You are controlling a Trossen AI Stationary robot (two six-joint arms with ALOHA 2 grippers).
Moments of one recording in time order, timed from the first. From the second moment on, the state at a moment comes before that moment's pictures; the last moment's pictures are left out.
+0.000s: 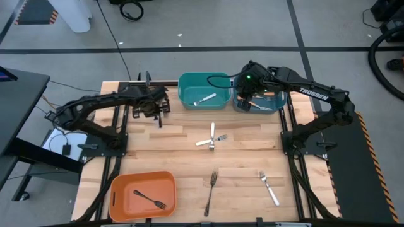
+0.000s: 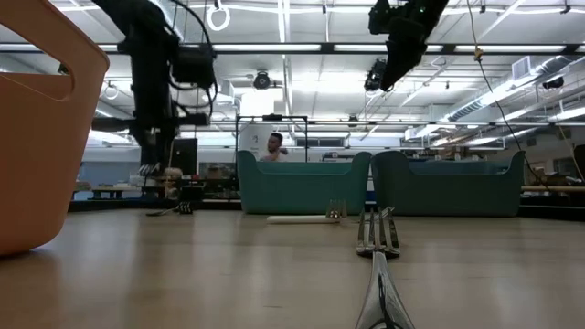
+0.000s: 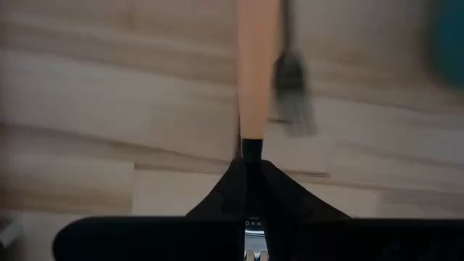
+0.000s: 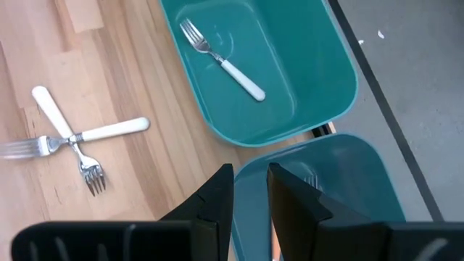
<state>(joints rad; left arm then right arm) 0.54 1.39 0.89 -0.87 -0.11 -1.15 -0.42 1.36 1.40 -1.01 0.14 -0.12</state>
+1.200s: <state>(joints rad) 0.48 1.15 0.90 -0.03 -0.11 -0.57 -0.42 1.54 1.41 -0.02 0.02 0.48</state>
